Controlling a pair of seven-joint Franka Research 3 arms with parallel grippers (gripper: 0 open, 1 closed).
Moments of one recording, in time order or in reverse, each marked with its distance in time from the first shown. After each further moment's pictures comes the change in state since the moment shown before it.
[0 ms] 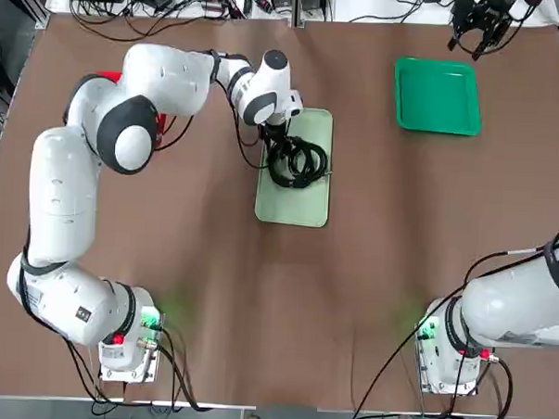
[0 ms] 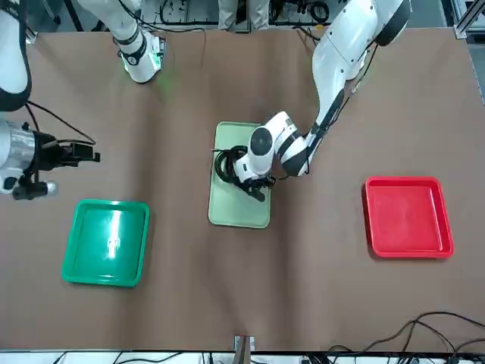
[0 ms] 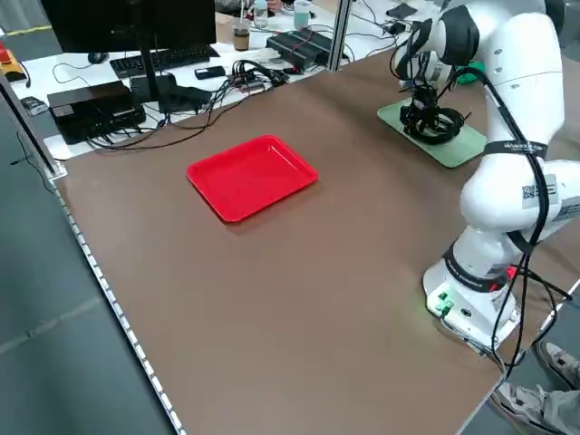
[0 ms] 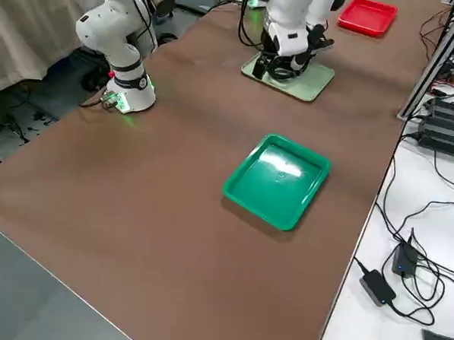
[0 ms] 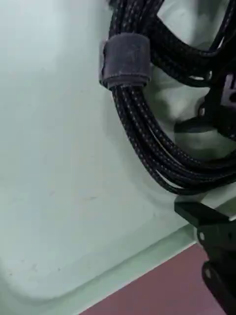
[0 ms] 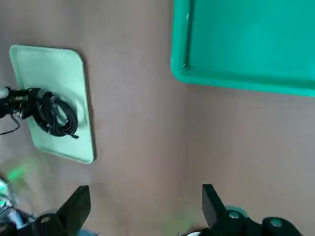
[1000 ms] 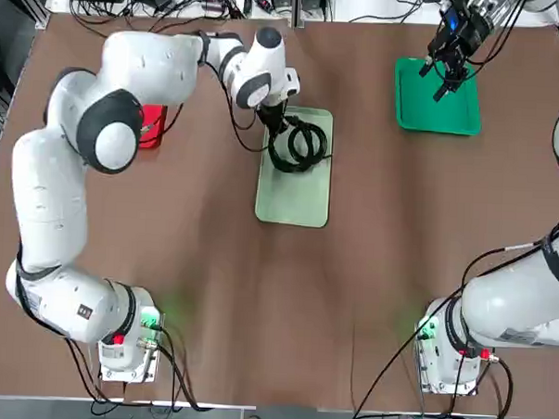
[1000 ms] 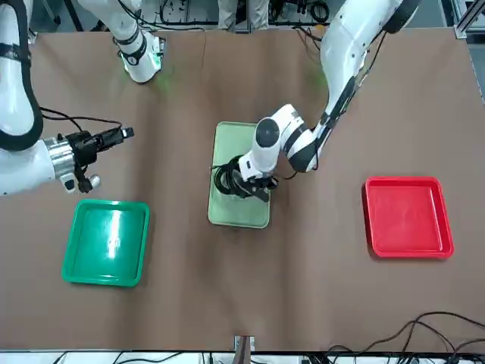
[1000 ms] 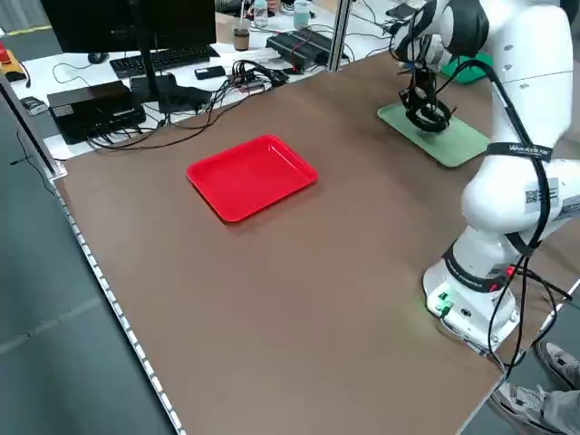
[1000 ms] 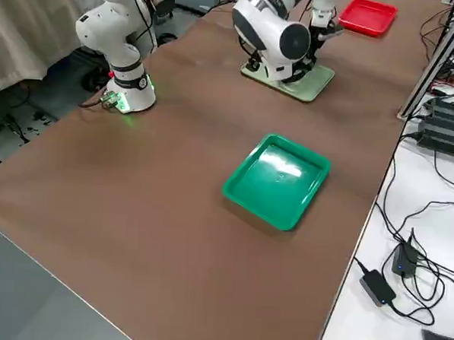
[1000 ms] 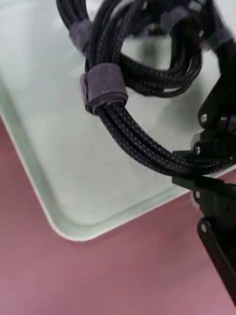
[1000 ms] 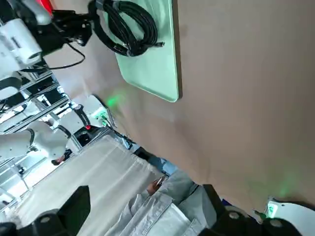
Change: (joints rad) left arm 0.074 -0.136 -0.050 -0.045 -0.007 -0.003 0.043; right arm -0.017 0.072 0.004 -0.130 0.355 -0.208 -0.069
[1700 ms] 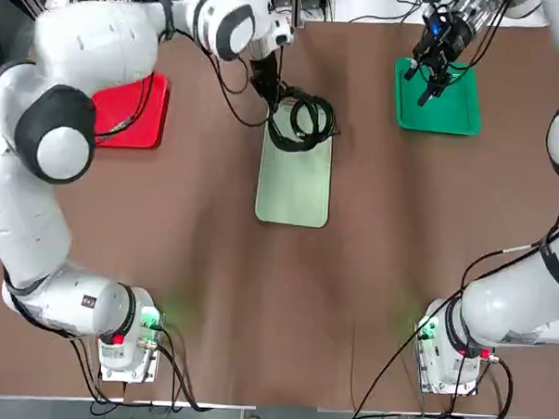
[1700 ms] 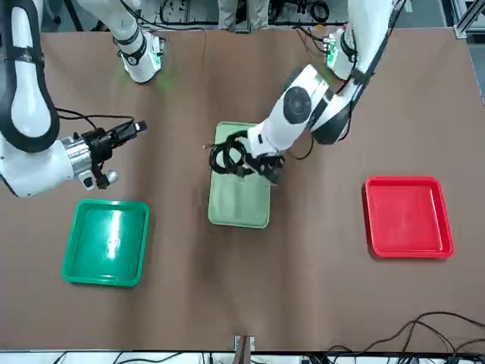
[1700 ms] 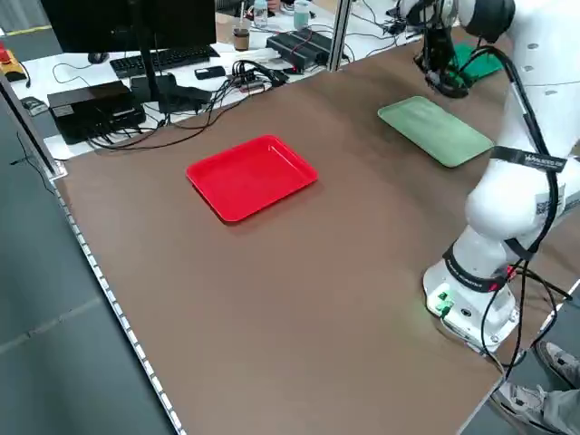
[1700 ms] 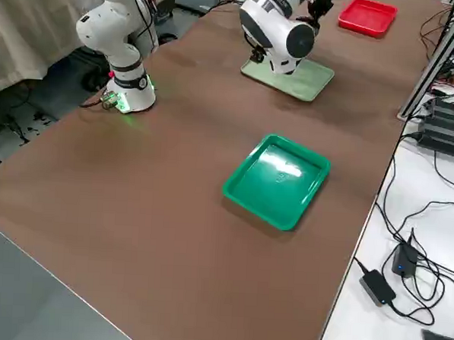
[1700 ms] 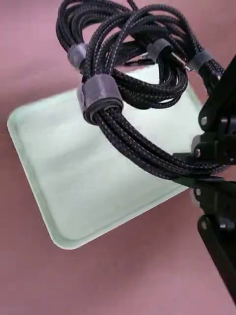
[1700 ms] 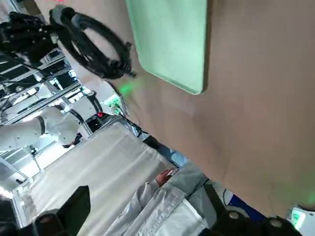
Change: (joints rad) left arm 0.156 -0.232 -0.122 0.013 -0.382 -0.218 0.234; right arm 0.072 0.001 0.008 -0.039 0.103 0.008 -0.003
